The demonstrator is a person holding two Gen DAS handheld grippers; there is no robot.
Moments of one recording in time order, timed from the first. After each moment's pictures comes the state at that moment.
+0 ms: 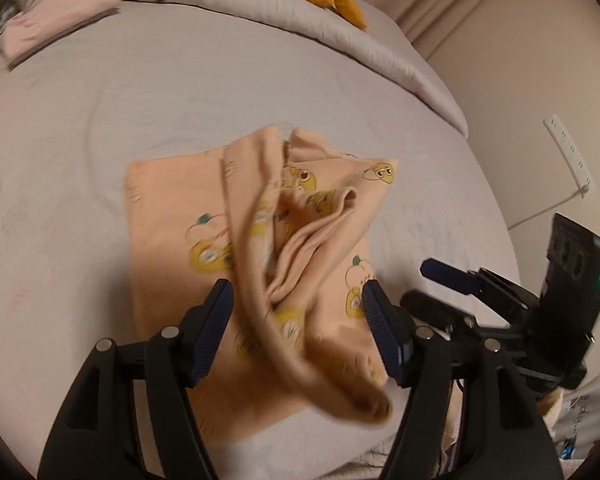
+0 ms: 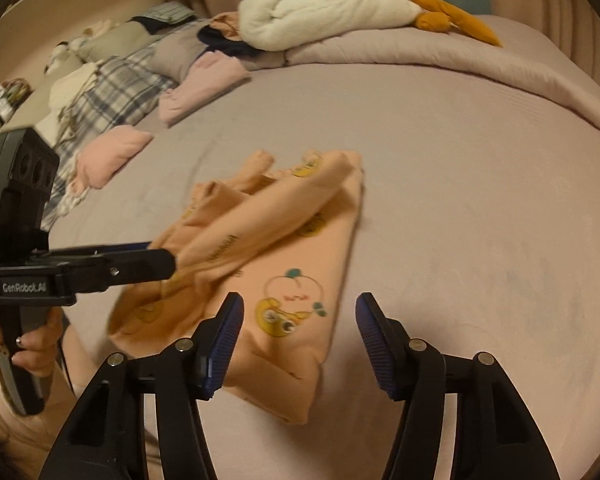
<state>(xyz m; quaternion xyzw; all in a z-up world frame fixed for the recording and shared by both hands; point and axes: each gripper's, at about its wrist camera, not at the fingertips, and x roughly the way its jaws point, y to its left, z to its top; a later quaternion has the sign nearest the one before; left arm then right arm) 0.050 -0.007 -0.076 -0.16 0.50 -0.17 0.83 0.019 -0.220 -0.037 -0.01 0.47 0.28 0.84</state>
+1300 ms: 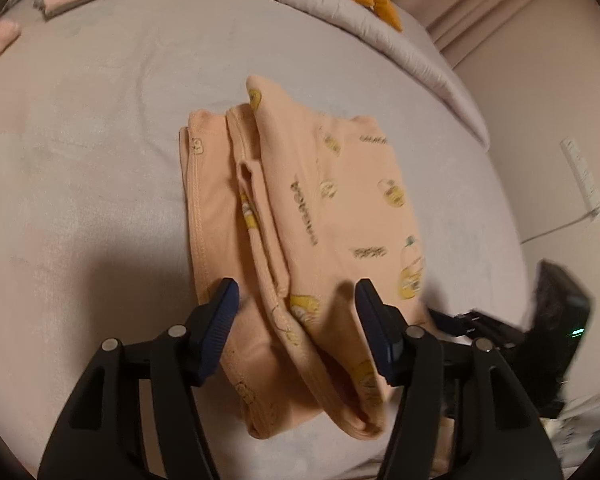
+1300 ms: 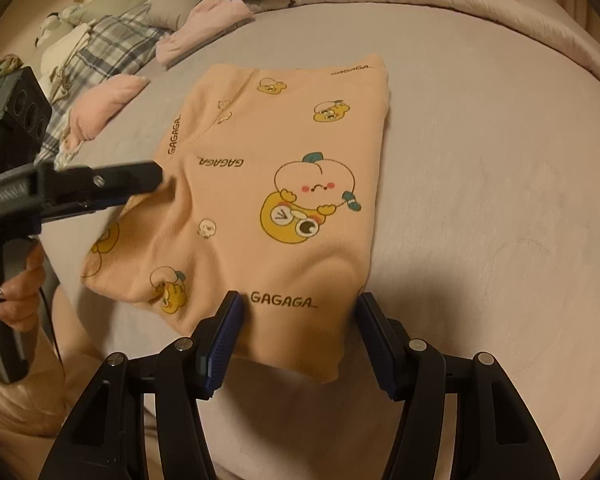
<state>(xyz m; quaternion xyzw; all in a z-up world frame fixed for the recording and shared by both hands) 0.038 0.020 -0.110 -0.19 0.52 -0.13 0.82 0.001 -0.203 -0.079 -0.03 0.54 0.29 0.79</state>
